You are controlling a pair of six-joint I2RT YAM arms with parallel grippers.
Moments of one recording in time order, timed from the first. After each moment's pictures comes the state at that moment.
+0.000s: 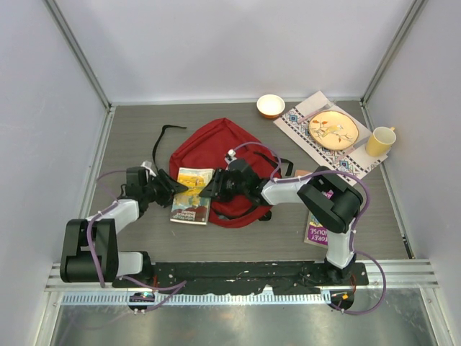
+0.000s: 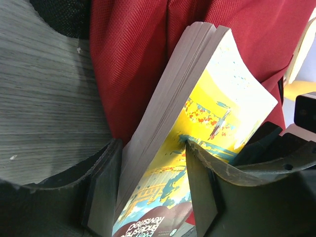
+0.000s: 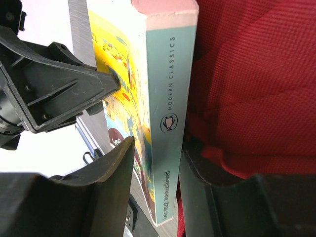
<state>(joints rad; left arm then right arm) 0.00 1.32 0.44 0.10 0.48 -0.82 0.85 1.91 0.98 0.38 -0.28 1.05</state>
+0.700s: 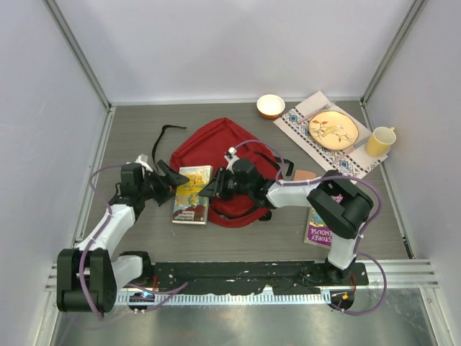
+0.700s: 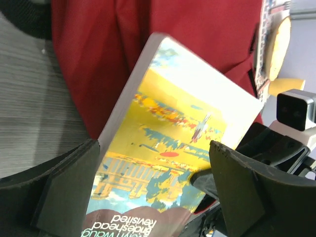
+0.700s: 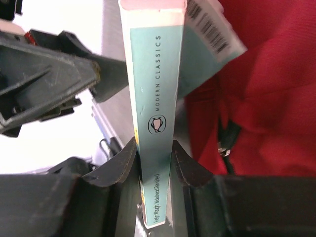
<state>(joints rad) -0.02 1.13 0.47 -0.03 0.46 -0.83 0.85 1.84 0.94 0.45 -0.31 1.04</state>
